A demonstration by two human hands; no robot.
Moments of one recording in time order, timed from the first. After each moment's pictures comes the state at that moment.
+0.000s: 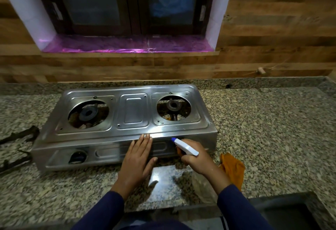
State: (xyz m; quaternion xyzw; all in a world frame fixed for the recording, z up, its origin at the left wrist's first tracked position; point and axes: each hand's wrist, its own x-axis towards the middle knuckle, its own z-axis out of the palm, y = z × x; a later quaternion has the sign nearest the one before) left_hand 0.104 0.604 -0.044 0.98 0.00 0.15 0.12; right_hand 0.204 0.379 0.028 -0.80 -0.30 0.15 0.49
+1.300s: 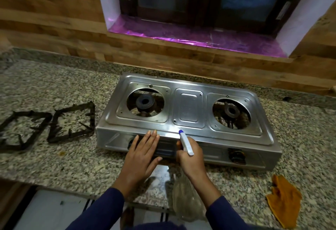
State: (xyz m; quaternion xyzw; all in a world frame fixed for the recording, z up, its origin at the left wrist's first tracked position) left_hand 0.025 0.743 -0.049 0.98 0.07 0.16 0.07; right_hand 0.128 0.576 0.020 -0.81 -0.16 0.15 0.54
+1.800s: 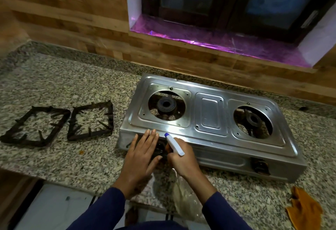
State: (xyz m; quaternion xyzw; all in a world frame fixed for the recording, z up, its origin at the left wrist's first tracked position) left_hand -0.008 0.808 -0.052 0.98 0.10 0.16 0.09; right_hand 0.093 0.665 0.033 -0.80 -0.27 0.23 0.49
